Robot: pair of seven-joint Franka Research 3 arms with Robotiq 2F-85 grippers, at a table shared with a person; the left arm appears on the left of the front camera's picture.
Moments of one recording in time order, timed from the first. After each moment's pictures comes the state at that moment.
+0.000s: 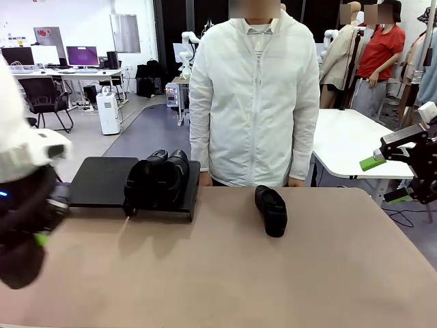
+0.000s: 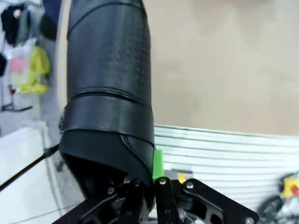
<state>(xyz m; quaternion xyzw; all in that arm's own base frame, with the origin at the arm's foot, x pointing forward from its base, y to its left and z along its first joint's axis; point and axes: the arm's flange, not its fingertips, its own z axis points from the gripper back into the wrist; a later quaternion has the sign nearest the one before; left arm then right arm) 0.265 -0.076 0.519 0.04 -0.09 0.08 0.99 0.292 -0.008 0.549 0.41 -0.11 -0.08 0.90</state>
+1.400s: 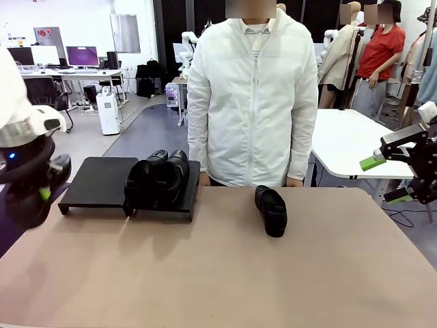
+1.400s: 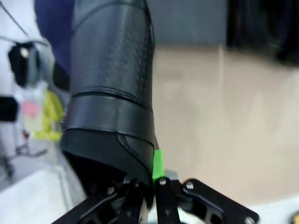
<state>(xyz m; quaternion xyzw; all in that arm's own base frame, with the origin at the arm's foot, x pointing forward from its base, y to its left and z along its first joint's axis) 0.442 -0.008 0.516 0.06 -0.17 0.03 0.98 0.292 -0.008 0.549 0.41 -0.11 -0.08 0.90</state>
